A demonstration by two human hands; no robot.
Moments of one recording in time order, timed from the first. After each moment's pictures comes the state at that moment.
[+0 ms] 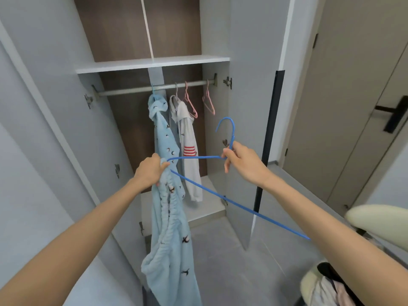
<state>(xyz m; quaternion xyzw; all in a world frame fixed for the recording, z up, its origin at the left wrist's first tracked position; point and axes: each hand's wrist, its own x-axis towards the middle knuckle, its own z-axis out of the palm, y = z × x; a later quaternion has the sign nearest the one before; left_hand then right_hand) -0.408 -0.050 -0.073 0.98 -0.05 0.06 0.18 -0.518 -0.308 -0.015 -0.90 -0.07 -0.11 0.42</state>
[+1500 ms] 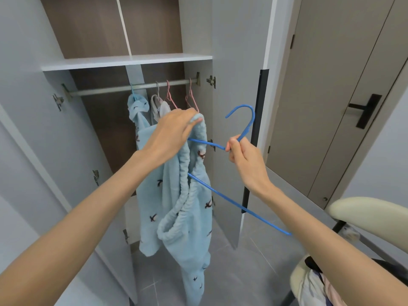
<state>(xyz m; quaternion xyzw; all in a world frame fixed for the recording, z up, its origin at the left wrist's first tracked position) -0.435 -0.136 0.032 0.84 -0.39 0.33 0.19 -0.524 -0.313 -0.018 -0.82 -0.03 -0.28 0.49</state>
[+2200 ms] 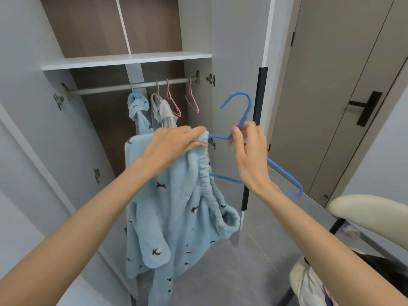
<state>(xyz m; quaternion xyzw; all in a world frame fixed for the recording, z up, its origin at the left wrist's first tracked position) -0.434 -0.130 0.009 0.84 -0.41 0.36 0.01 -0.522 -0.312 -0.018 -0.80 -0.02 -0.44 0.41</state>
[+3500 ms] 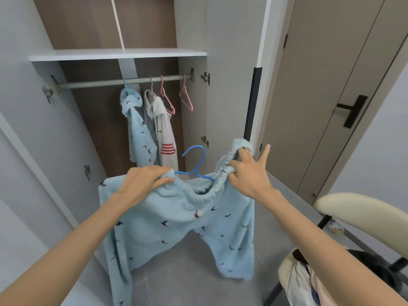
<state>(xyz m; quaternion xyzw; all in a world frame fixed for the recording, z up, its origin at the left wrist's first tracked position) -0.434 -0.063 -0.093 0.90 -0.34 0.23 0.16 -0.512 -0.356 -0.078 -0.97 -0.01 -0.23 -0.01</state>
